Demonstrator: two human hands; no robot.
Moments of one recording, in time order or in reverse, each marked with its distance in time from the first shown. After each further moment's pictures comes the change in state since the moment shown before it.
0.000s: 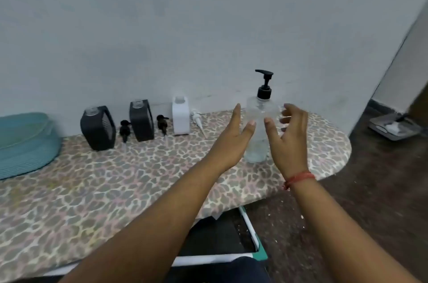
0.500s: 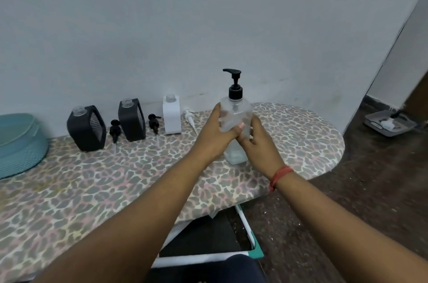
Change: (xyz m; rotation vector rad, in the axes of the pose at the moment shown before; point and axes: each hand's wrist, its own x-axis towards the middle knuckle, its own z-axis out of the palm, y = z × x) left_hand 0.028 -0.027 -0.009 -0.113 0.135 0.085; right_hand -0.004 0.000 0.024 0.220 -0.447 0.096
